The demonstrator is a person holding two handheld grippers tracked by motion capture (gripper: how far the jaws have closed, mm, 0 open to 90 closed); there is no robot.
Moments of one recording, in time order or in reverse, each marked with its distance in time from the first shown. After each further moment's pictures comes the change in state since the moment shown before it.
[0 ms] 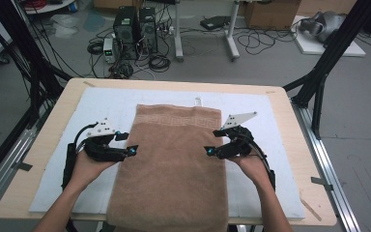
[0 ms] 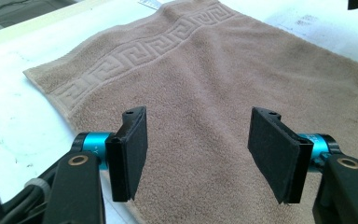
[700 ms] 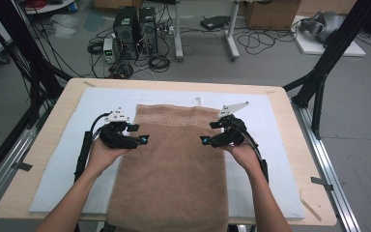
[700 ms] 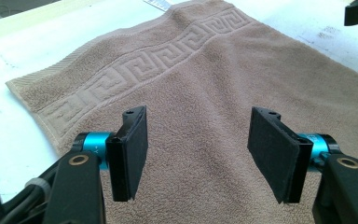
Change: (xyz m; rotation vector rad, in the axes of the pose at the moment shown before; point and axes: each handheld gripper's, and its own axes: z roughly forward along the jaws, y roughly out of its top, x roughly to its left) left arm 0.012 0.021 0.041 0.036 -0.011 -0.045; right arm -0.025 0.014 0.023 0.028 -0.022 0.051
